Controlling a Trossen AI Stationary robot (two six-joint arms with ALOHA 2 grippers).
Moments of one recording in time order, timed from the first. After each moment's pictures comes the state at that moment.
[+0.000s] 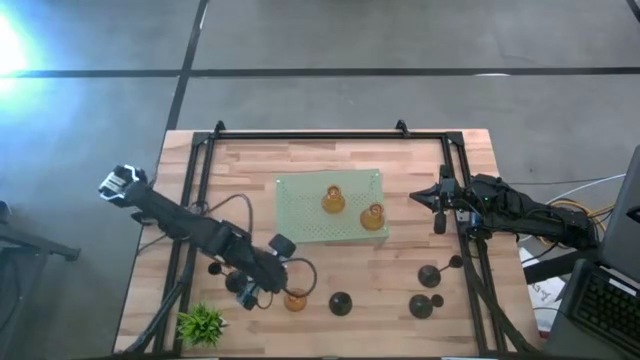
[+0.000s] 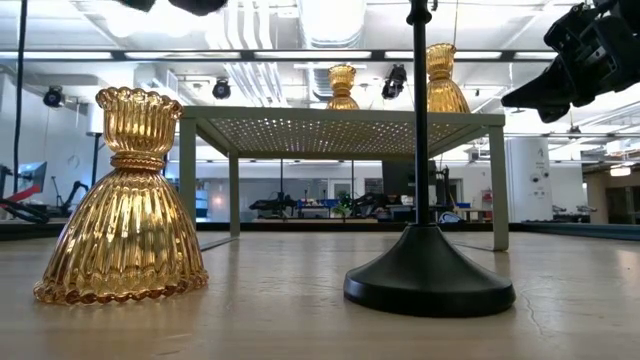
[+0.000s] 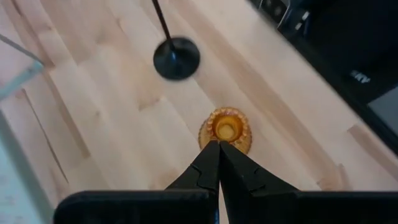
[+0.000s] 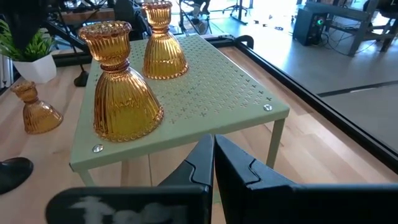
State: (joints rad) left arm -0.48 1.45 1.19 -0.65 0.00 0.15; right arm -0.21 0.16 0.27 -0.36 0.00 0.07
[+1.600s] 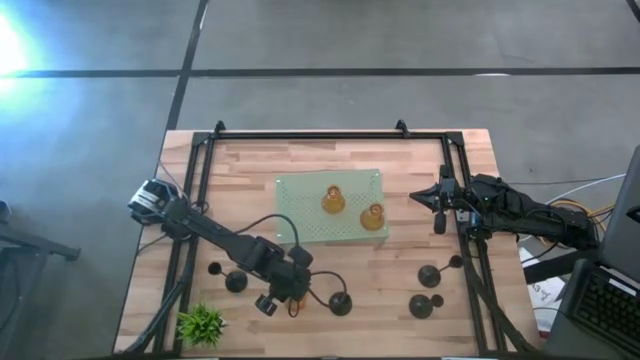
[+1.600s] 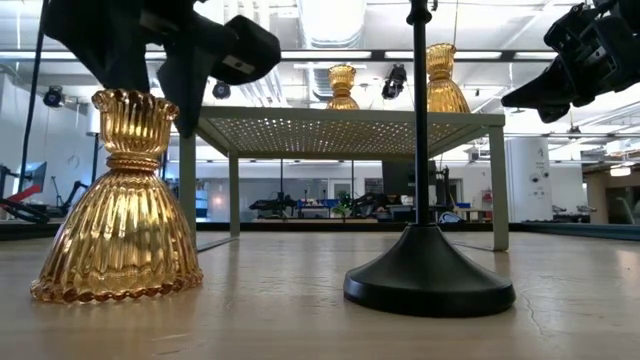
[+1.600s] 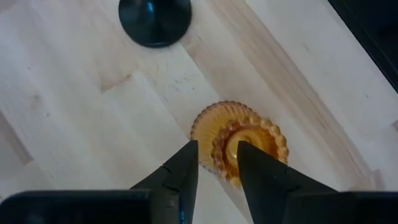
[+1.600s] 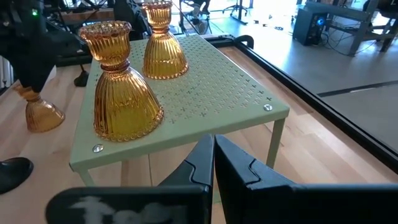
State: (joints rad) left arm -0.45 1.73 1.29 -0.66 0.07 0.16; right arm -0.21 0.16 0.27 -0.36 0.00 0.07
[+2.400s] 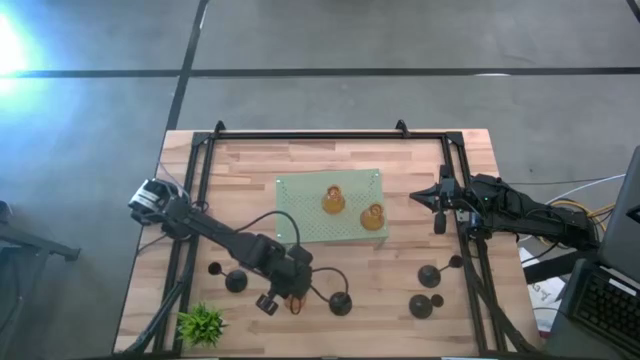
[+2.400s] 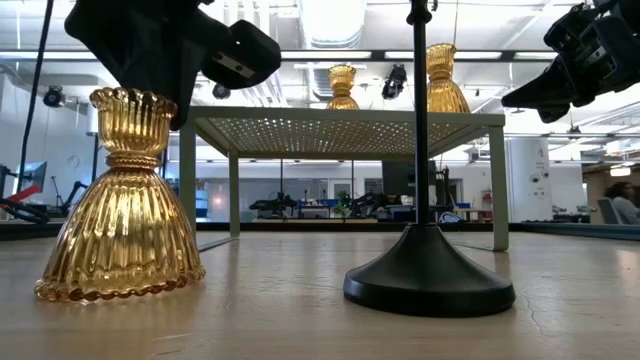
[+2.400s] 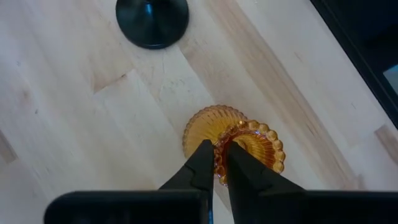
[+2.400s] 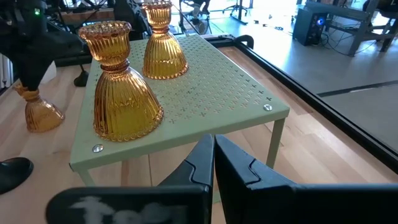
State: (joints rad) left arm -0.43 1.73 1.29 -0.66 0.12 0.12; right arm -0.21 0.16 0.27 -0.36 0.00 0.07
